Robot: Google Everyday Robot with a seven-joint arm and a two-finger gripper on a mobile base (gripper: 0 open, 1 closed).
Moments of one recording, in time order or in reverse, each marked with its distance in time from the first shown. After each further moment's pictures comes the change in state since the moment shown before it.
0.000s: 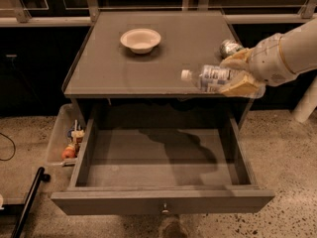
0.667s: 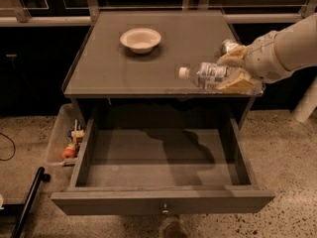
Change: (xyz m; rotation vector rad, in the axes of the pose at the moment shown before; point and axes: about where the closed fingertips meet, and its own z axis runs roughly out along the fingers) arm -0.002 -0.010 0.003 0.023 0.009 -0.016
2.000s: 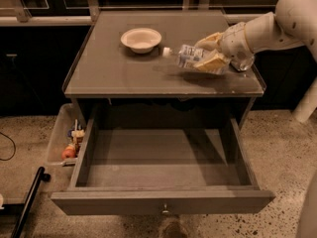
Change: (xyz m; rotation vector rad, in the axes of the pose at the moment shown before) arm 0.000 -0.100 0.098 -0.062 -0.251 0.001
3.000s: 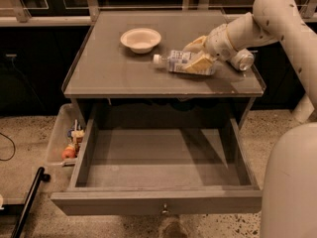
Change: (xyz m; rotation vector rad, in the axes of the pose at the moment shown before) arm 0.002 -0.006 0.047 -0.111 0.015 0.055
